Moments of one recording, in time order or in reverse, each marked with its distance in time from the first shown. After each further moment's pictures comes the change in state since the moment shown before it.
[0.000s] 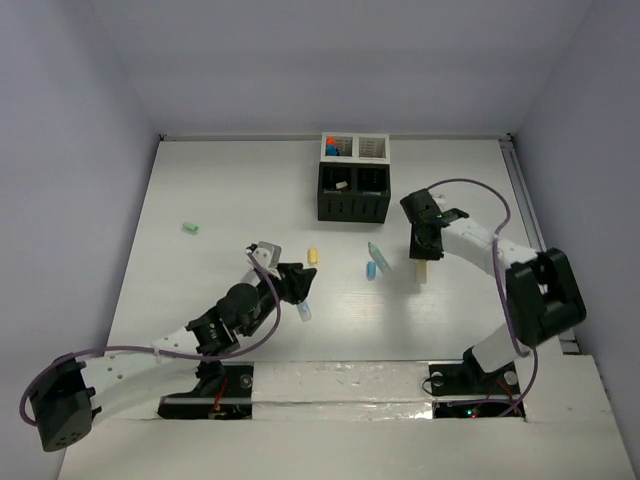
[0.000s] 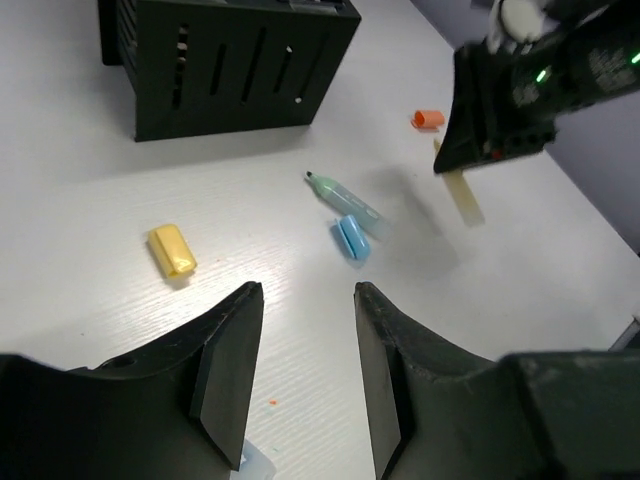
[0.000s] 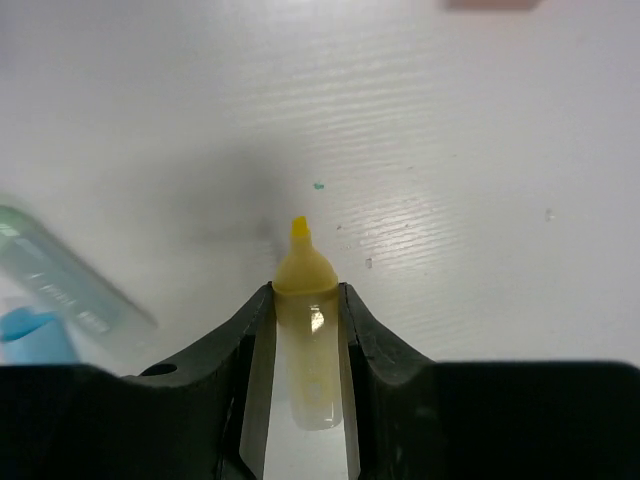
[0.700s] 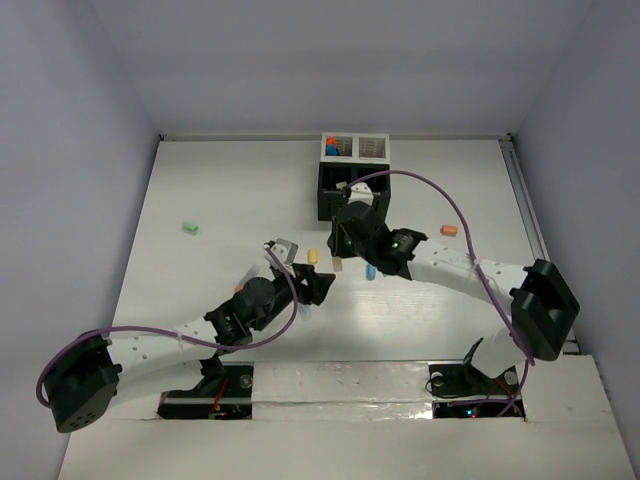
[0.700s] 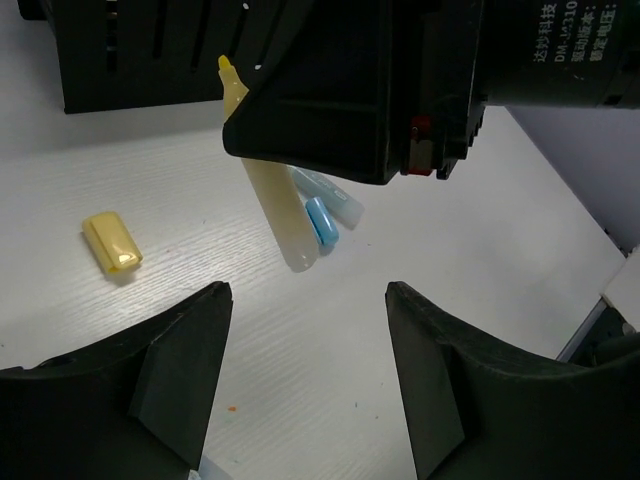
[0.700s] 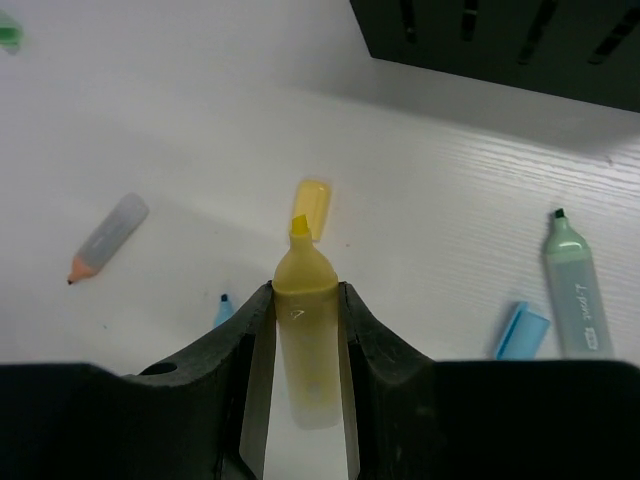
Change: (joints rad) left arm 0.003 0.223 0.027 0.138 0.109 -0.056; right arm 0.480 -0.057 0.120 0.372 -0.024 0.103
